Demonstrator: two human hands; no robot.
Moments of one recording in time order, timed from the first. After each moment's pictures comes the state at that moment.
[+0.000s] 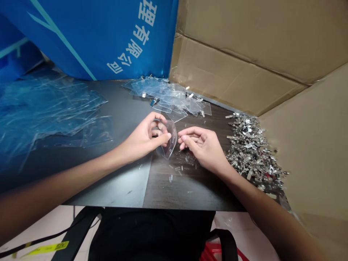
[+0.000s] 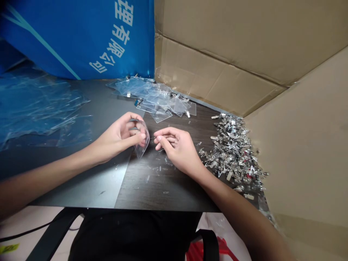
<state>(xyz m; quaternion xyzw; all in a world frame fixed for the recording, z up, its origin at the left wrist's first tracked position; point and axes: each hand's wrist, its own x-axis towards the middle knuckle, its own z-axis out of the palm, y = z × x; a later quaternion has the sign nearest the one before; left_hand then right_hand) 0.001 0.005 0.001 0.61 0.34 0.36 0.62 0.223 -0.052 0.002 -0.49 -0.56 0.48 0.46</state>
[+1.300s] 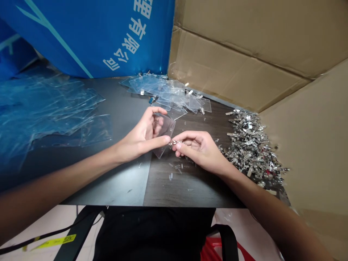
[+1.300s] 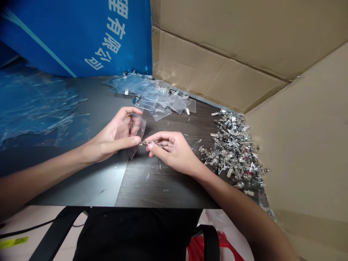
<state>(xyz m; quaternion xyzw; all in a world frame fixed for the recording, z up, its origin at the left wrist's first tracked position) -0.004 0.009 0.001 0.65 0.27 0.36 0.62 0.219 -0.057 0.010 -0.42 -0.55 0.59 0.41</state>
